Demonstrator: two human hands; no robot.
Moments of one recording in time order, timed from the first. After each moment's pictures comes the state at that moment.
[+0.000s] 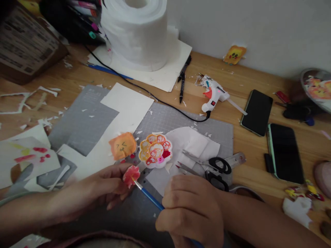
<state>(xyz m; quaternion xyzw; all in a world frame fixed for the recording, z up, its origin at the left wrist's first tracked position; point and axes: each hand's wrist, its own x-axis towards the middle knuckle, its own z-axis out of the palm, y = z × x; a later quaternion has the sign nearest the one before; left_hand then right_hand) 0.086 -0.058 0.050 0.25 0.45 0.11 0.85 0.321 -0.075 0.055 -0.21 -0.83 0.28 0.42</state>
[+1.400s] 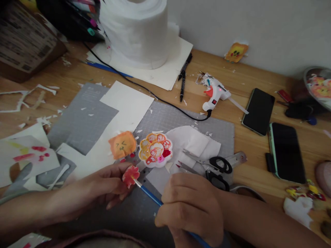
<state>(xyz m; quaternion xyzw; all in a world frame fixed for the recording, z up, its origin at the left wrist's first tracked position) 0.086 -0.057 0.052 0.24 0.45 0.11 0.85 0.320 -0.074 0.046 -0.20 -0.81 0.31 0.45</state>
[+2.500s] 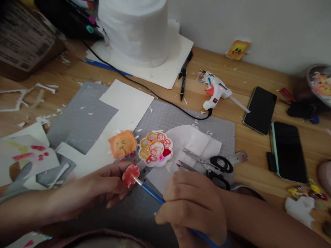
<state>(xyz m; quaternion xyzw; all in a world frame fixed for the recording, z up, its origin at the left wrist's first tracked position) 0.085 -0.058 0.052 0.23 0.44 0.11 0.86 0.320 -0.077 0.048 -0.24 -0.81 0.30 0.43</state>
